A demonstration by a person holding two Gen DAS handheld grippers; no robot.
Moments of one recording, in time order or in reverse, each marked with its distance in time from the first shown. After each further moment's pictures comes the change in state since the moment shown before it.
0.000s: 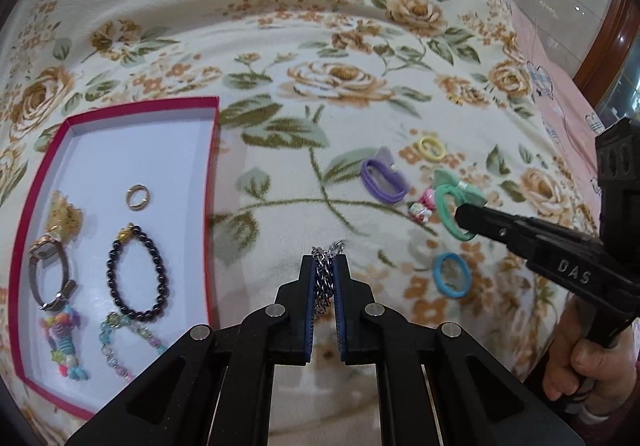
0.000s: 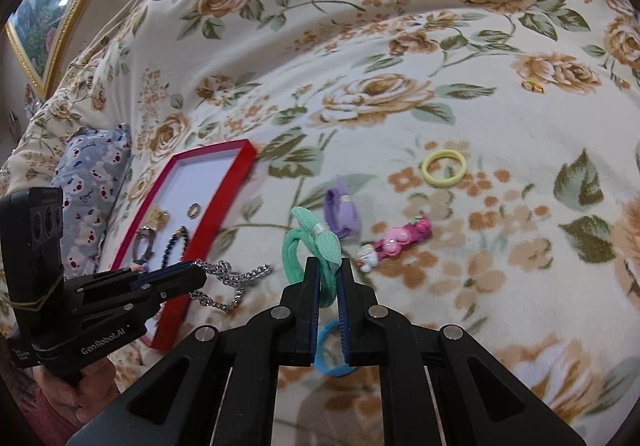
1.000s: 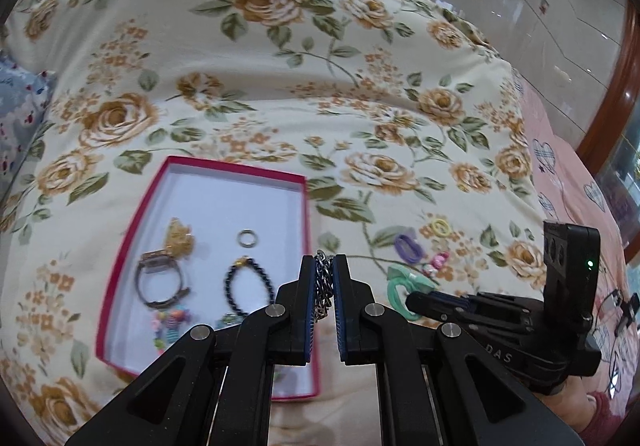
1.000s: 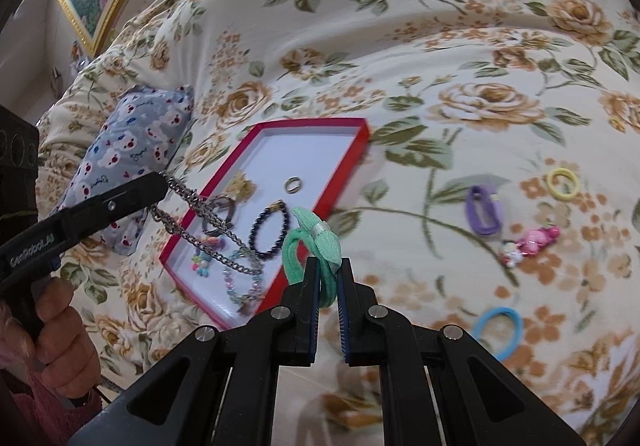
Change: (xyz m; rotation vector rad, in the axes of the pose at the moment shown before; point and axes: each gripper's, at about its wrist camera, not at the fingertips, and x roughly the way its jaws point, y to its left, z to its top) left arm -0.139 0.064 -0.030 -0.123 -0.219 0.037; right arm 0.018 0.101 -0.011 -0.153 0.050 0.139
